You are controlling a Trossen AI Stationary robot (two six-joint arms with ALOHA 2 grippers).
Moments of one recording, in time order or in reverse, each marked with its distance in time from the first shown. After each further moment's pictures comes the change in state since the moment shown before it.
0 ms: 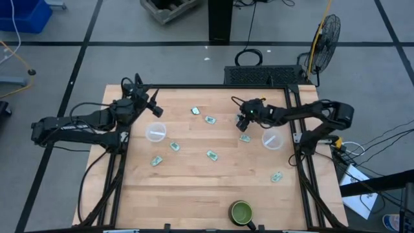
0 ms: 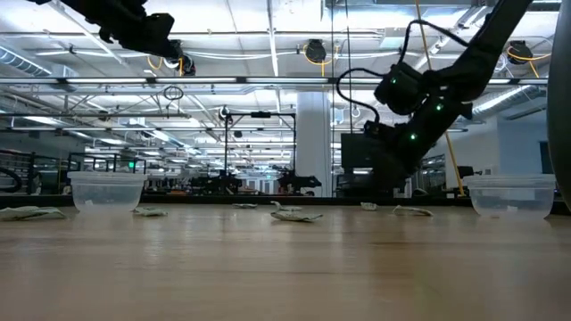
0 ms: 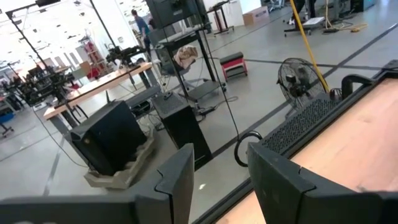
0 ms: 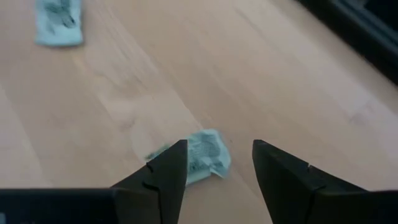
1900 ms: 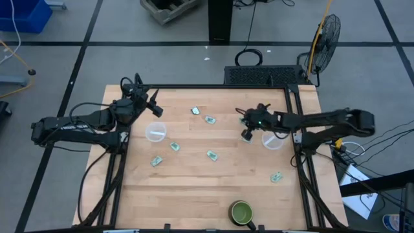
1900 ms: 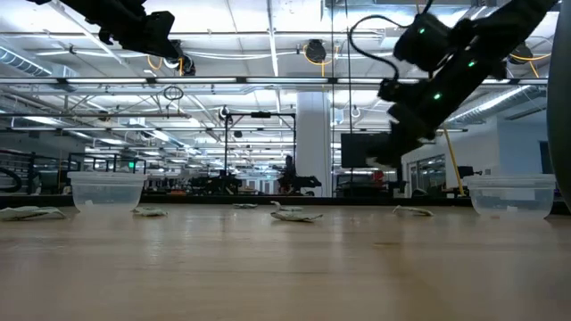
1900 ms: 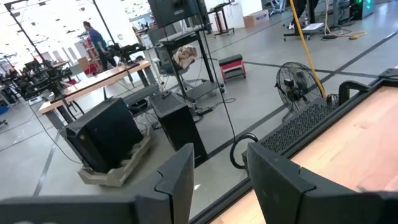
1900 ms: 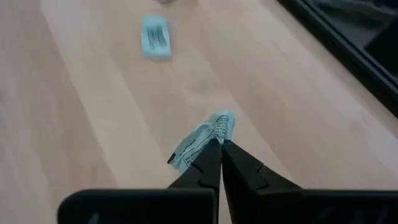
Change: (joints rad) left arm 0.000 0.000 0.000 0.001 0.002 -0.036; right arm 0.228 -0.334 -0.002 -0.322 0.099 0.082
